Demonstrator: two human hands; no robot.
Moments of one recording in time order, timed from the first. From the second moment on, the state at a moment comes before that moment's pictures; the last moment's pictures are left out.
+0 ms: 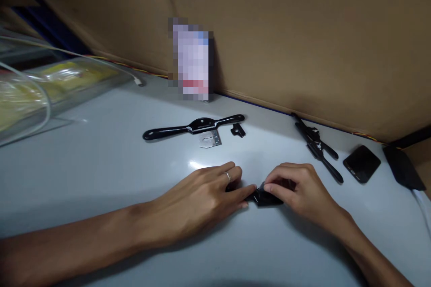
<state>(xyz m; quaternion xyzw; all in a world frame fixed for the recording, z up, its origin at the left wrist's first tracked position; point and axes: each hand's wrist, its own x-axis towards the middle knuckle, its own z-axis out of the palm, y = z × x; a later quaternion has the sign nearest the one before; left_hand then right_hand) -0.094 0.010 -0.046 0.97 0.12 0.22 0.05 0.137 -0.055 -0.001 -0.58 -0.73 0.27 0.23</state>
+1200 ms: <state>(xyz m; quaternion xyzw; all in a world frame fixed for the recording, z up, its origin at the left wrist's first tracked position) -0.093 0.011 -0.048 0.97 0.12 0.22 0.05 0.137 -0.067 0.004 -0.54 -0.81 0.16 0.16</state>
